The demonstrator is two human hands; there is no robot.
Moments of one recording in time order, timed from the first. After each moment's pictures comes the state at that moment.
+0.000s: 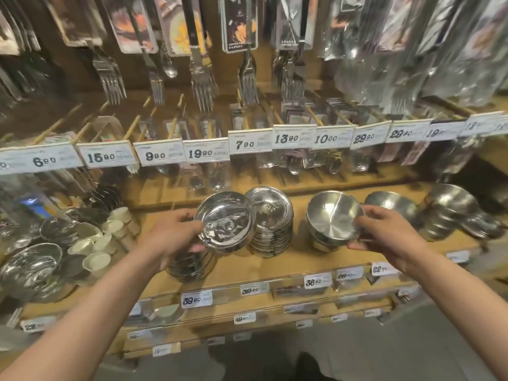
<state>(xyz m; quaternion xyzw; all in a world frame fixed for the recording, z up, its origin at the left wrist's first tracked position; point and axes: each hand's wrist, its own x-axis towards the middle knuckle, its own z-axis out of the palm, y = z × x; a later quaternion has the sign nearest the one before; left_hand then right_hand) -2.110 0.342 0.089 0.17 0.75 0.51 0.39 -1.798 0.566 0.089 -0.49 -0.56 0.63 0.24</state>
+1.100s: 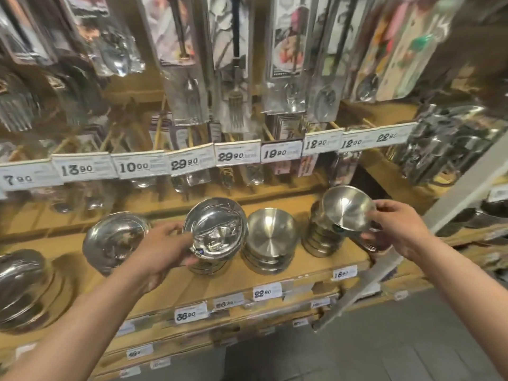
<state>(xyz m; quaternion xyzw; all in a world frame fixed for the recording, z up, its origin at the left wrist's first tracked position) -1.885 0.574 0.090 0.17 0.71 0.53 0.44 -1.555 0.831 0.095 -0.60 -0.52 0.54 0.28</state>
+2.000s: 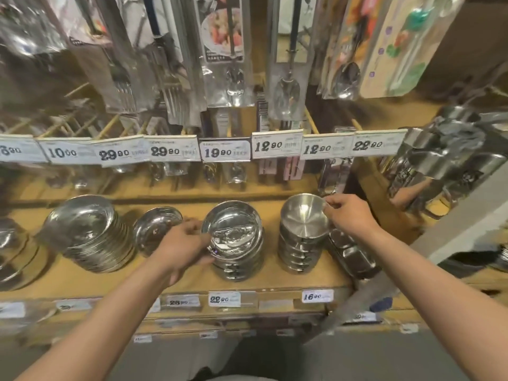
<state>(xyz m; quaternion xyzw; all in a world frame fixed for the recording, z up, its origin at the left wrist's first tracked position) -1.773 0.686 0.058 0.09 0.74 0.53 0.39 -1.573 0.955 0.051 -0.44 -0.82 0.33 0.15</state>
